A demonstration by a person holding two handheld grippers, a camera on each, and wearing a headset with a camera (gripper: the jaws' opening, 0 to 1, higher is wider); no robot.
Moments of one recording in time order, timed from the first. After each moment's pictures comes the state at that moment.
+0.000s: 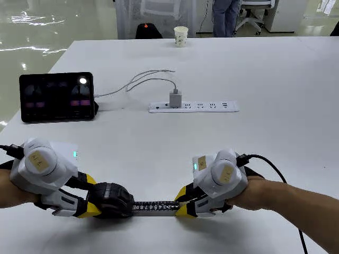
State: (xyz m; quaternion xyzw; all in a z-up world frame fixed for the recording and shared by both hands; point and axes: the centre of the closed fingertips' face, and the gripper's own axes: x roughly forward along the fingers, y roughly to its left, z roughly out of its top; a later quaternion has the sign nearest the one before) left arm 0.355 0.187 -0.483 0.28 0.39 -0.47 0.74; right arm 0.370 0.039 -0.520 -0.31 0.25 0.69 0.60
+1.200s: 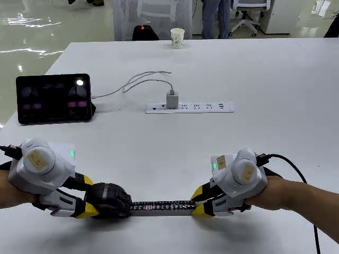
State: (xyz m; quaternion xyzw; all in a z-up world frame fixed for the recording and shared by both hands) left arm 0.352 0.184 -0.482 0.27 0.40 -0.46 0.74; right arm 0.375 0.001 -0.520 -0.31 0.26 0.68 0.61
